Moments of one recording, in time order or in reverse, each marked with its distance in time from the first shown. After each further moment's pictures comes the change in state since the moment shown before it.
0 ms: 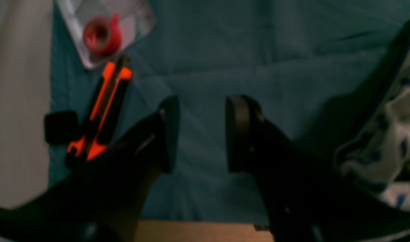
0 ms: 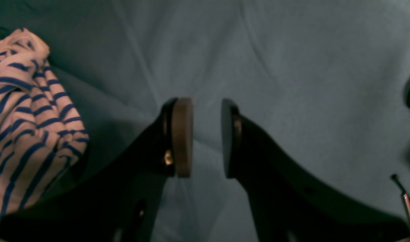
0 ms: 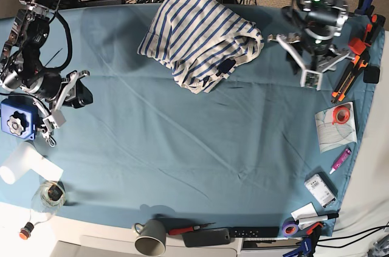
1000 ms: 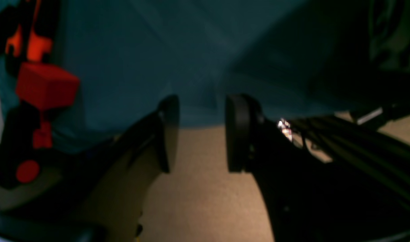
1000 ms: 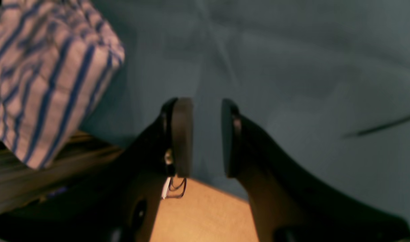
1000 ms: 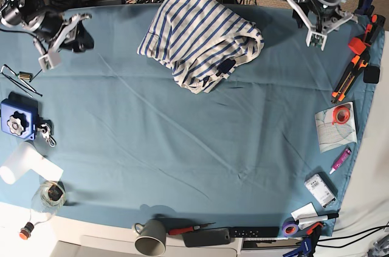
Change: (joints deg) left arm 16.0 -1.1 -3.9 0.0 -3.7 -3.8 -0.4; right arm -26.5 -8.6 15.9 14.7 6.9 1.7 -0.3
